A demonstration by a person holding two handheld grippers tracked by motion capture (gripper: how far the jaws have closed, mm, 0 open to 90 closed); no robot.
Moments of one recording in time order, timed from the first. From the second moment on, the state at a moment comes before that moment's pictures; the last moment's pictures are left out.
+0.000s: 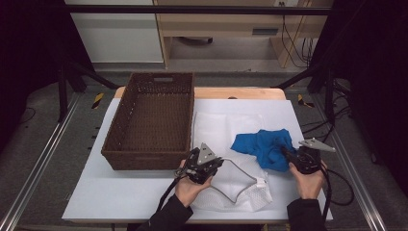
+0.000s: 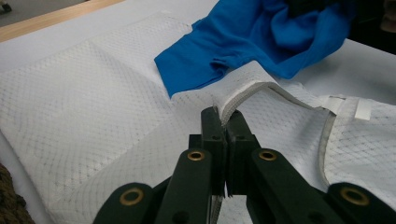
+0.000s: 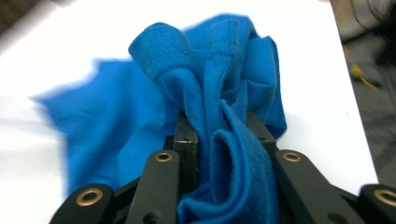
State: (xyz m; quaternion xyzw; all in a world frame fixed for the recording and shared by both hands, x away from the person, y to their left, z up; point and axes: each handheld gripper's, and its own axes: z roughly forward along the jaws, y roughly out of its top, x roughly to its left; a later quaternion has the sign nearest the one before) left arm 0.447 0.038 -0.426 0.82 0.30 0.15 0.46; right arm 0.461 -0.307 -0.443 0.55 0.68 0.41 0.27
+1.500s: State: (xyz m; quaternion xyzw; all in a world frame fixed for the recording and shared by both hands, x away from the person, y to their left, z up) left arm 0.455 0.036 -0.422 0.82 0.32 0.13 0.45; right arm 0.396 -0.155 -0.470 0.30 0.85 0.41 0.14
